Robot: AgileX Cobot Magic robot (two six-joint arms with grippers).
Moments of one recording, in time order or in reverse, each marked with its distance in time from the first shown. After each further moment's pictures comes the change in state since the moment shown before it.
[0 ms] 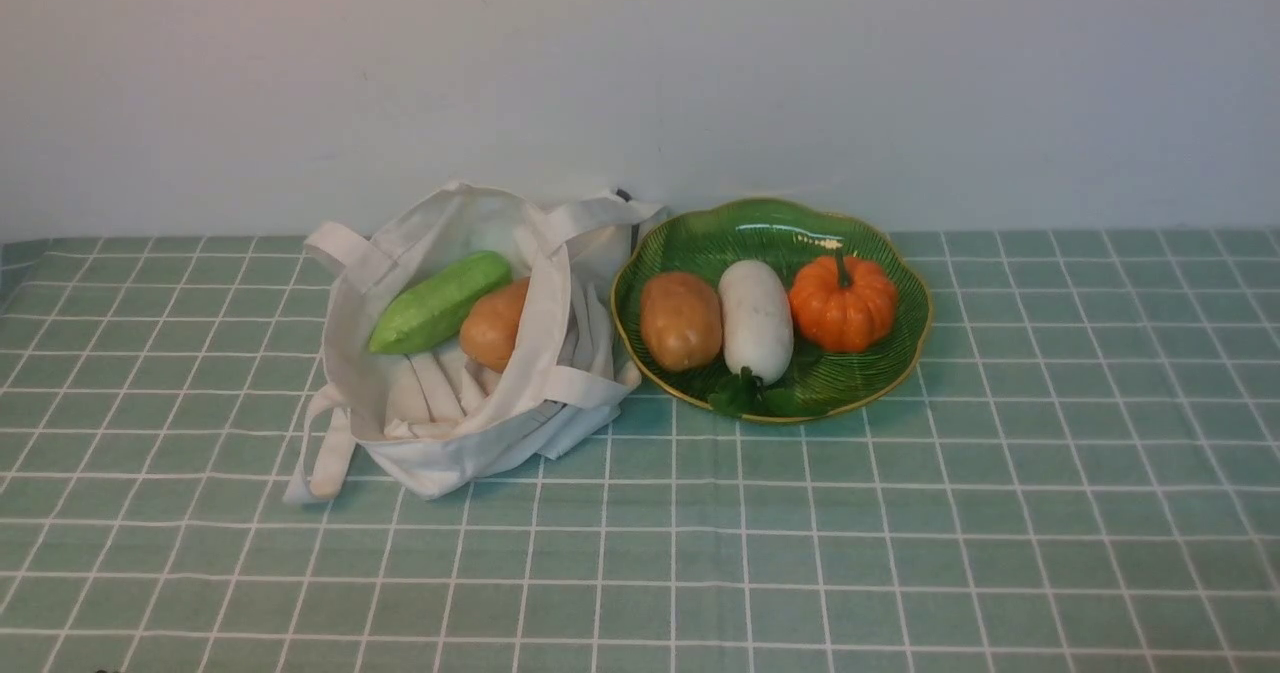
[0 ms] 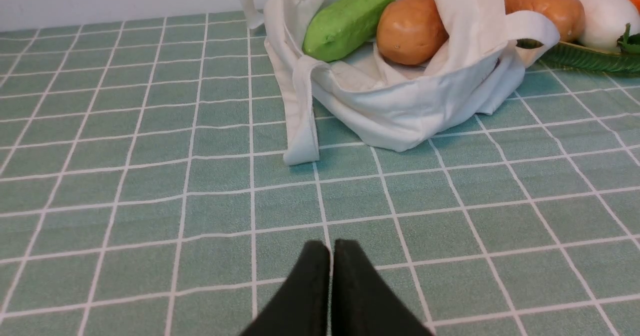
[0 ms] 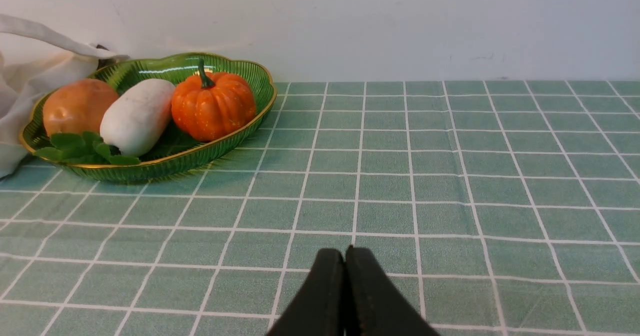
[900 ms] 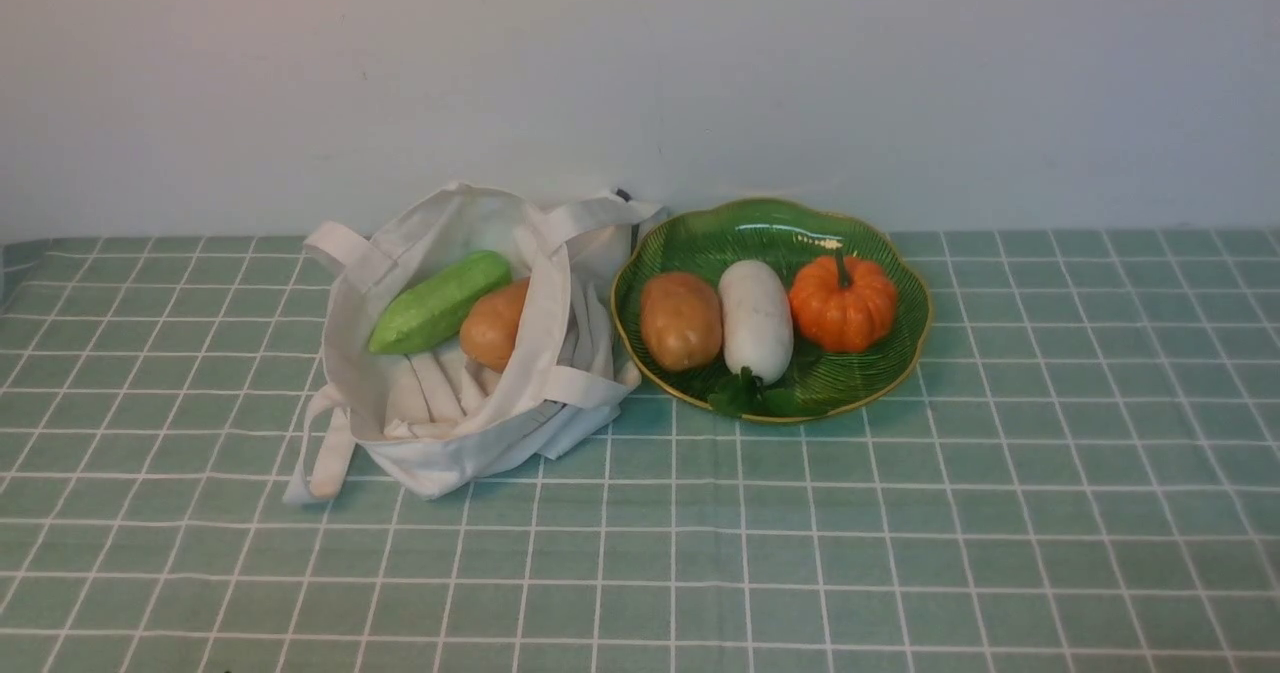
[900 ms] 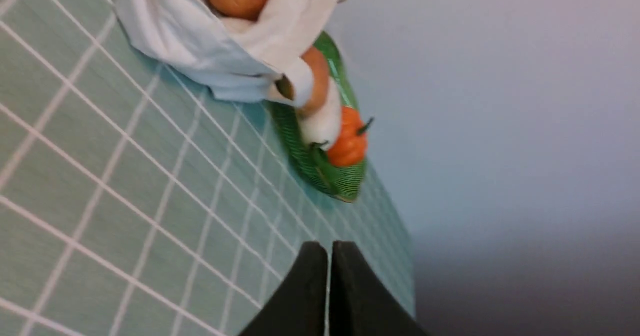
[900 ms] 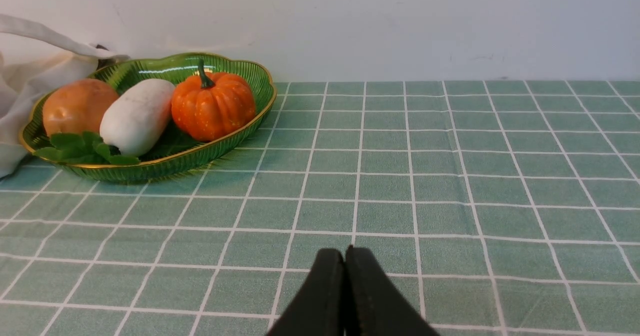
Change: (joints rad) right arm 0.000 0.000 0.000 0.000 0.000 0.000; left arm 0.000 0.000 0.001 -0.906 -0.012 -0.353
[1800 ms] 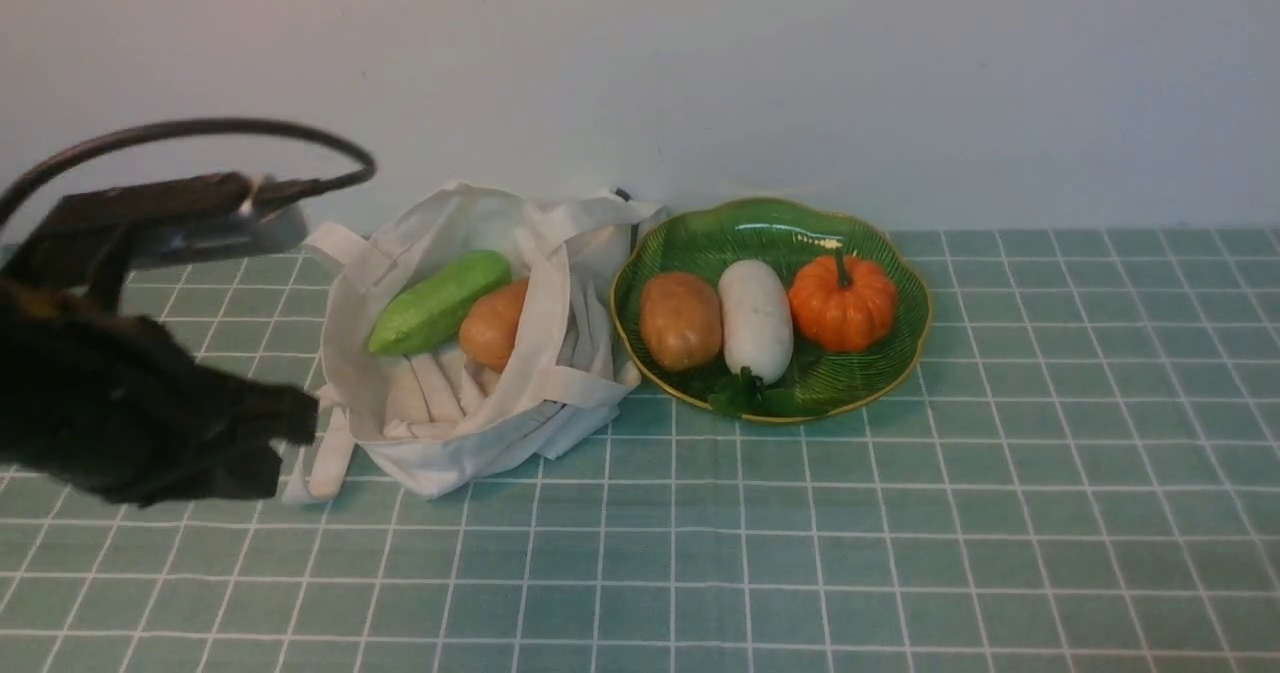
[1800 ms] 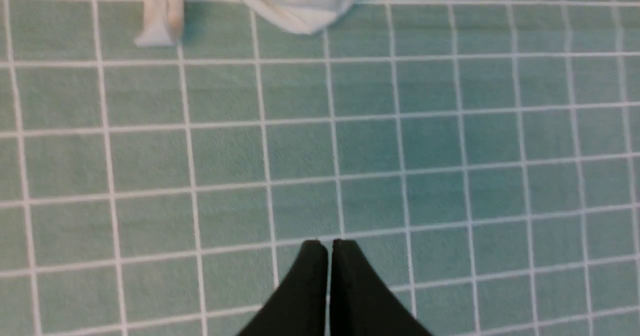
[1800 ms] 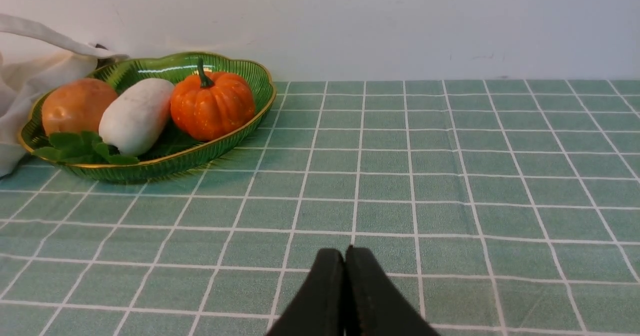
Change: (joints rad) right arm 0.000 0.000 0.000 0.000 0.000 0.000; left arm 0.000 1.305 -1.036 0.712 0.620 0.304
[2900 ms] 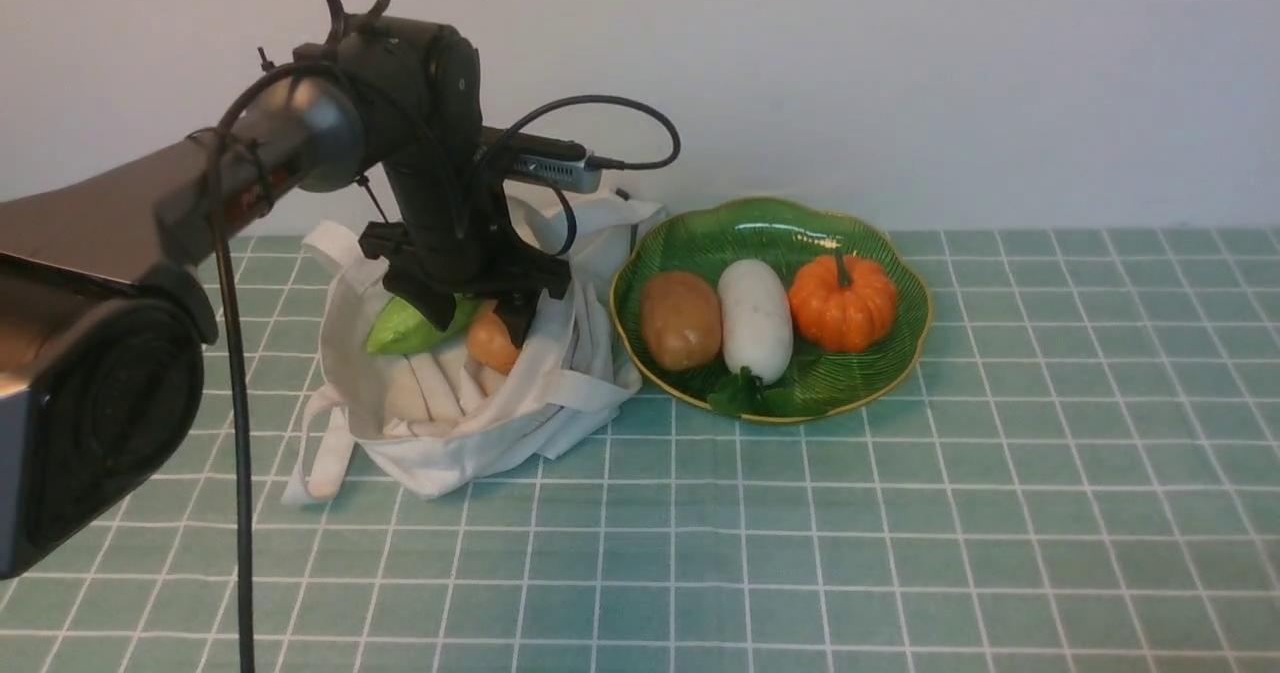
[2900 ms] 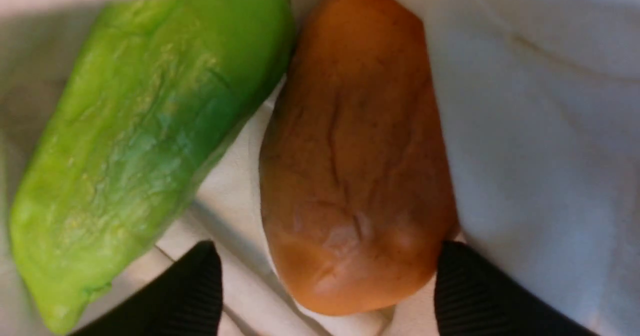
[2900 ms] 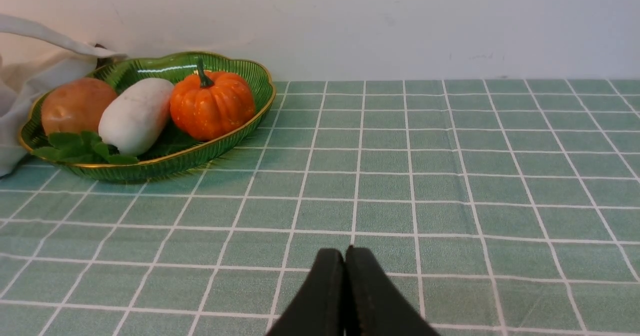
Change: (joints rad) right arm 0.000 0.000 0.000 0.000 0.000 0.000; left arm -0.131 0.994 -0.985 0.219 0.159 0.028
